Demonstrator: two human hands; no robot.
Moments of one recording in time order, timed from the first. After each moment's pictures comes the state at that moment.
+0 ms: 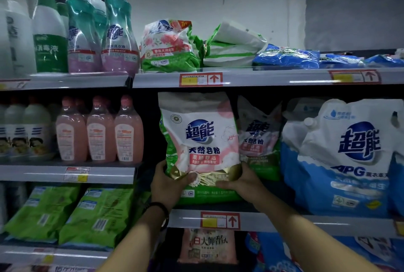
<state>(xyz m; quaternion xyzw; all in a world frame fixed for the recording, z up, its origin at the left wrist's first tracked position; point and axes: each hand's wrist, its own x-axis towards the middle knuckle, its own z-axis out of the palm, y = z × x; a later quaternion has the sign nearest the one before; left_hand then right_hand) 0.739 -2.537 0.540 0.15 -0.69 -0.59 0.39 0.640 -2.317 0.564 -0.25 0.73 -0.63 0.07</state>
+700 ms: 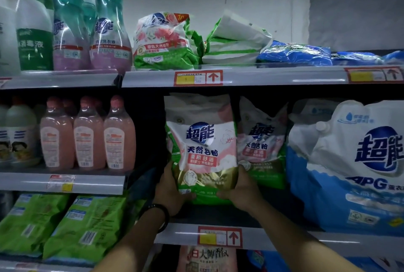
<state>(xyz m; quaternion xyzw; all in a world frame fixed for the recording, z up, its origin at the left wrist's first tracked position) 0.687 -2.567 0.524 0.13 -0.83 -0.46 0.29 0.590 -2.343 0.543 -0.26 0.80 -0.55 0.01</state>
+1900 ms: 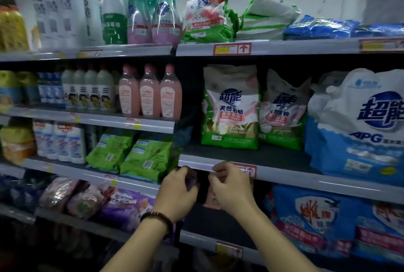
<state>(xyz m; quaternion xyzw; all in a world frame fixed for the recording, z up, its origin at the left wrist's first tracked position) 0.916 -2.479 0.472 0.20 -0.89 -0.24 0.33 0.828 -2.325 0.506 -0.31 0.79 -0.52 -0.03</state>
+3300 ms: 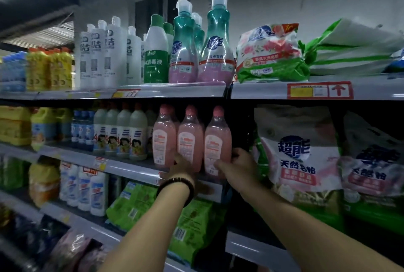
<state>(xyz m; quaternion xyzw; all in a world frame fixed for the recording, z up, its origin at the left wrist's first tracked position) 0.827 -2.691 0.626 0.45 -0.82 -0.24 0.26 0.720 -2.572 0.630 -0.31 0.73 -0.61 -0.02</state>
